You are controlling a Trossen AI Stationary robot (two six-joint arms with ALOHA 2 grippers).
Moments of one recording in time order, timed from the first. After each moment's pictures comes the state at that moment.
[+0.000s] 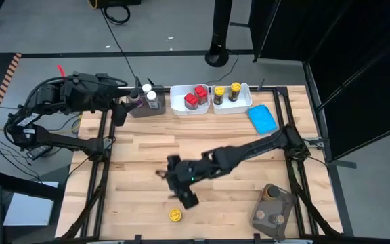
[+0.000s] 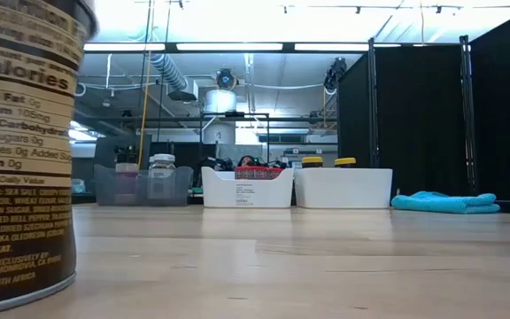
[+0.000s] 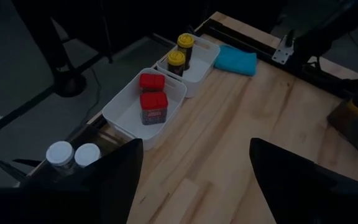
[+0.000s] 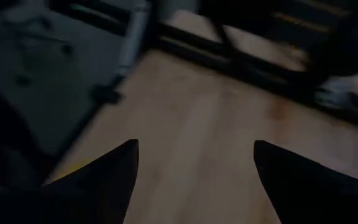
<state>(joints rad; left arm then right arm) 0.21 0.97 1.56 -1.17 -0.26 -0.30 0.31 2.10 2.02 -0.54 -0.03 -0.11</state>
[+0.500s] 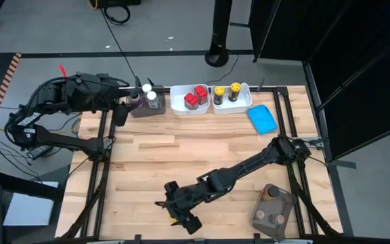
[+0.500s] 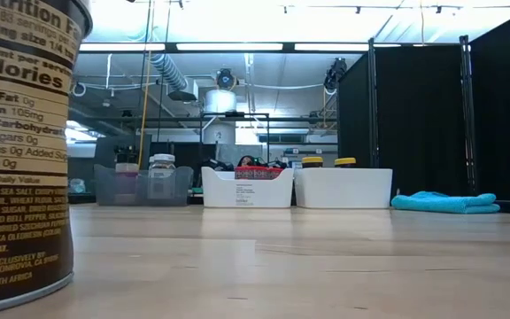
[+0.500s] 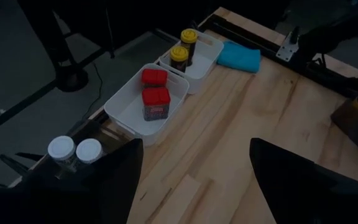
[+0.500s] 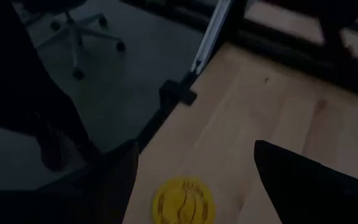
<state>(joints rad) 0.21 0.98 1.56 -1.19 -0.27 -0.32 0.41 2.24 2.02 -0.41 -0.11 -0.07</state>
